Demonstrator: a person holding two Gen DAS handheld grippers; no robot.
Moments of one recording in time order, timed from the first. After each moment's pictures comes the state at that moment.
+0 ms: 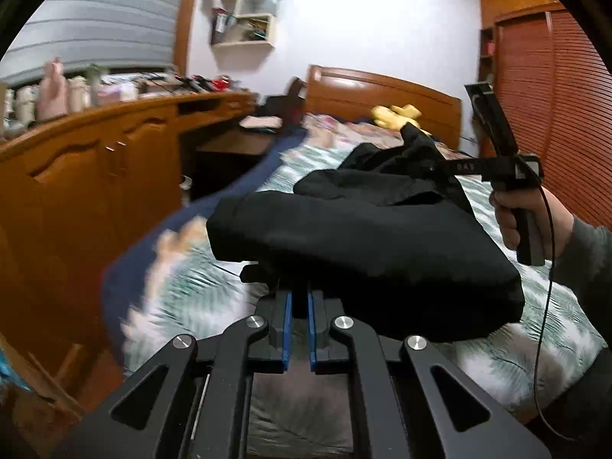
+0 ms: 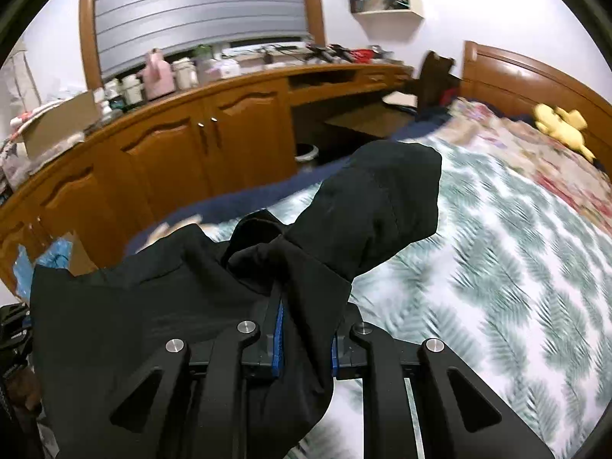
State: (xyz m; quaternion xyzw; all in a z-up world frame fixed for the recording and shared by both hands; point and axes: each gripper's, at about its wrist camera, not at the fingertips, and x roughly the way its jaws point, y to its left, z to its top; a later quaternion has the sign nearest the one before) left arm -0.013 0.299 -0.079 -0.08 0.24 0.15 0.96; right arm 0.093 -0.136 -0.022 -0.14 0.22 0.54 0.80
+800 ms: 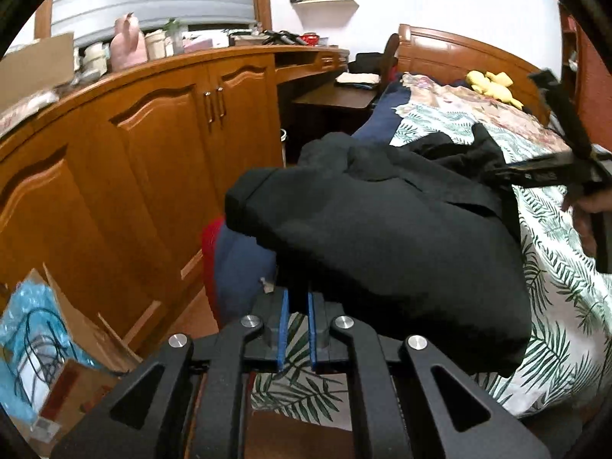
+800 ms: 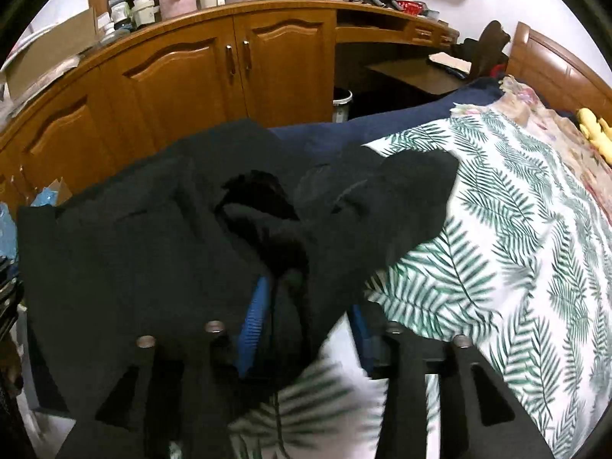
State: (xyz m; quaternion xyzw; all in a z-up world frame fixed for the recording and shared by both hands) left arm -0.028 0.394 -0.138 -0.09 0.32 0.30 0.89; right arm 0.096 0.021 -0.119 -0.24 0.29 0.52 0.76
